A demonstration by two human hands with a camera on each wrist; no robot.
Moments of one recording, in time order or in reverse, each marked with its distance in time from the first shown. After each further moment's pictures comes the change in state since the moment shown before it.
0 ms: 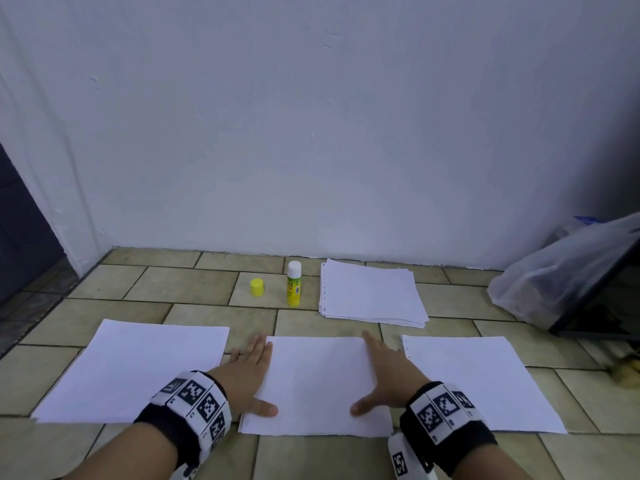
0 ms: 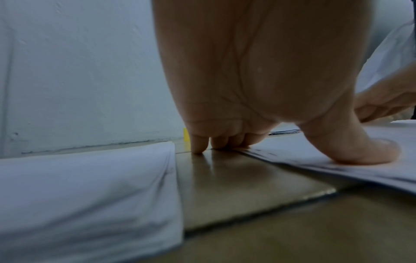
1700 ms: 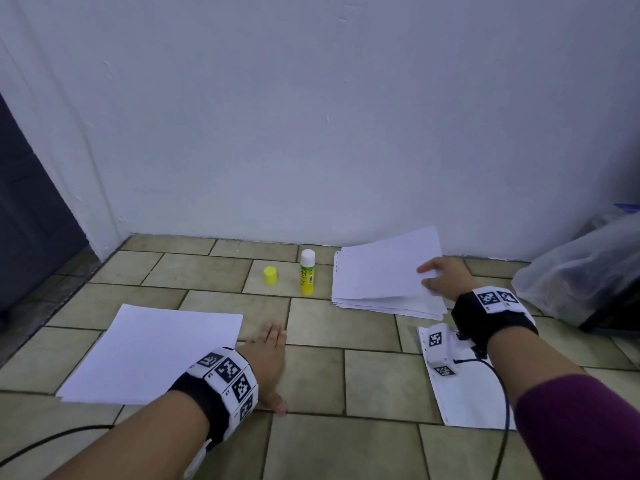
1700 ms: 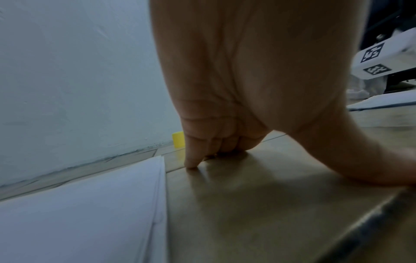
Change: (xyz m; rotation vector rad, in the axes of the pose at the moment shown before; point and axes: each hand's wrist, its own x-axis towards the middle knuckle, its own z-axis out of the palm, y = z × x) left_hand 0.009 0.014 -0.001 0.227 0.063 -0.134; right_hand 0.081 0.071 -0.102 0.336 0.449 0.116
